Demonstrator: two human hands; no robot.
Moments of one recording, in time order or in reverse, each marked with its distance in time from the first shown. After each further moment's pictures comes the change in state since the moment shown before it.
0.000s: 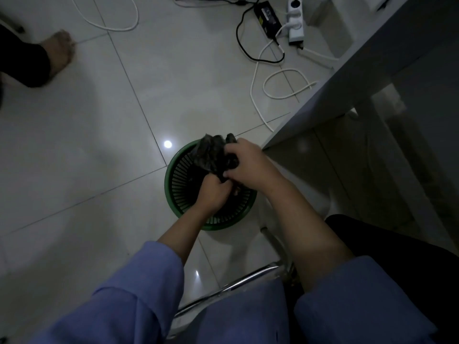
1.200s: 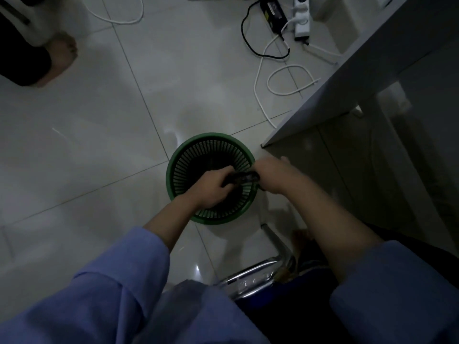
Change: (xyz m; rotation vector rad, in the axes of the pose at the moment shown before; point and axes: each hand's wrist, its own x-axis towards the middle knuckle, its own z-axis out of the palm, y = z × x) left_hand 0.005 0.005 -0.021 0.563 -0.343 0.157; right_hand -0.012 0.028 -0.012 -0.678 -0.400 0.166
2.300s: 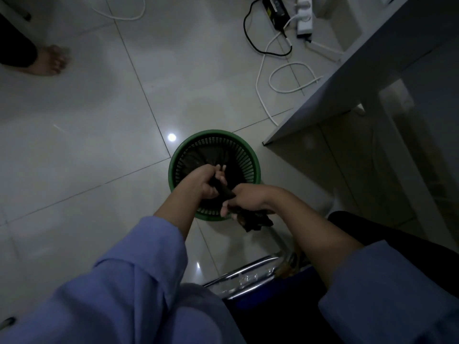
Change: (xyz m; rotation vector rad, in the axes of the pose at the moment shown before) left_hand 0.016 0.008 -0.010 -1.631 0.124 -0.991; right_hand -0.013 -0.039 0.028 0.961 -0.444 -0.062
